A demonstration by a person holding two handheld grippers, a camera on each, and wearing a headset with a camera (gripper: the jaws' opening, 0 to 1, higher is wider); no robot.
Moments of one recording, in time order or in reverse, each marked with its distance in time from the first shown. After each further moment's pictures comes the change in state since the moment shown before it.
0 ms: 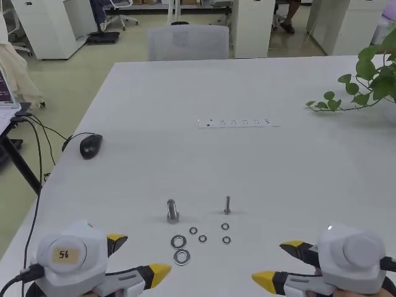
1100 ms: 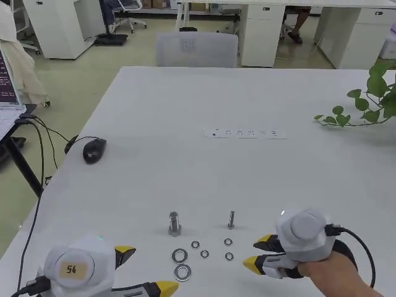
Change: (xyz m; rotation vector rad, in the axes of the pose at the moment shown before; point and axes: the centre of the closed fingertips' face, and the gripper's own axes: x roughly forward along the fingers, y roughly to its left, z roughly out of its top) left arm 0.011 -0.006 0.002 0.007 0.010 -0.042; right arm 0.080 -0.034 0.020 -0.237 0.236 0.081
